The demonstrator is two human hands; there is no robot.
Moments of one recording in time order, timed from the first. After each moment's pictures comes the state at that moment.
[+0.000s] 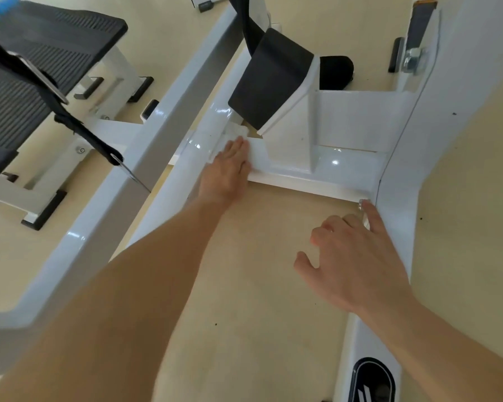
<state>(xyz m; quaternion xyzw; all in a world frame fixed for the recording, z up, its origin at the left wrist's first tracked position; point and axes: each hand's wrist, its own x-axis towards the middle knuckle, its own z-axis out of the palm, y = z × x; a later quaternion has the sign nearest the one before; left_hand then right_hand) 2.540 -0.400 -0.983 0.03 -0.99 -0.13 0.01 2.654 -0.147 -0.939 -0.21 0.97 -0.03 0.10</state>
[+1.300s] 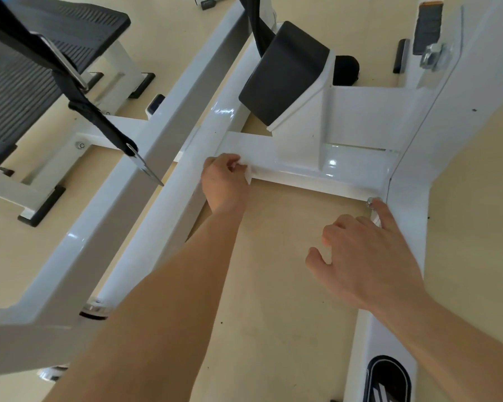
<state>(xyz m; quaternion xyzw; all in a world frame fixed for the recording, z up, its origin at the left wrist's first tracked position) 2.566 -0.375 -0.980 0.28 -0.86 -0.36 0.21 2.653 -0.149 -0.945 -0.20 0.98 0.00 0.08</state>
